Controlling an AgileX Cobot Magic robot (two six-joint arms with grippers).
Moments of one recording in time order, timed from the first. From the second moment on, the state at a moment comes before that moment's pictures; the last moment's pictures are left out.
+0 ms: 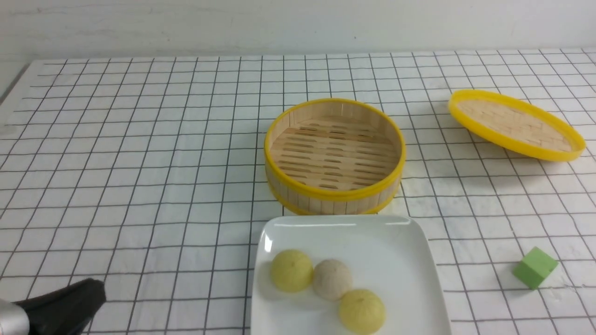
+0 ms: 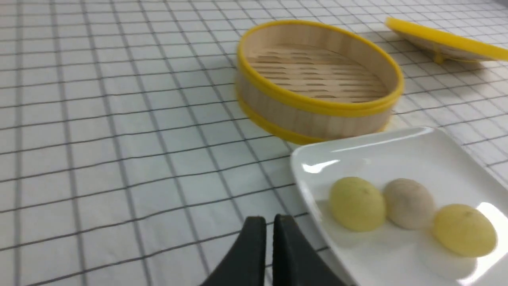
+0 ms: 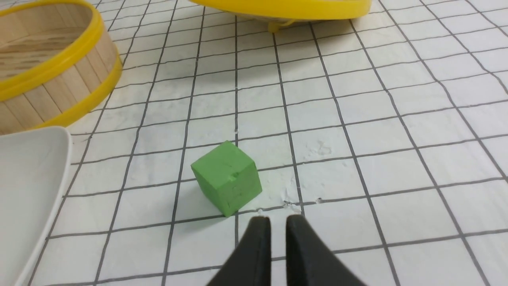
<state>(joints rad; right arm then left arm) 0.06 -0.01 0.02 -0.08 0.41 0.29 -0.47 0.23 -0.22 0.17 0.35 -0.27</state>
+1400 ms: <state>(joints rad) 0.06 -0.01 0.02 -0.08 0.41 0.29 -0.08 -0.01 0.03 0.06 0.36 -0.10</state>
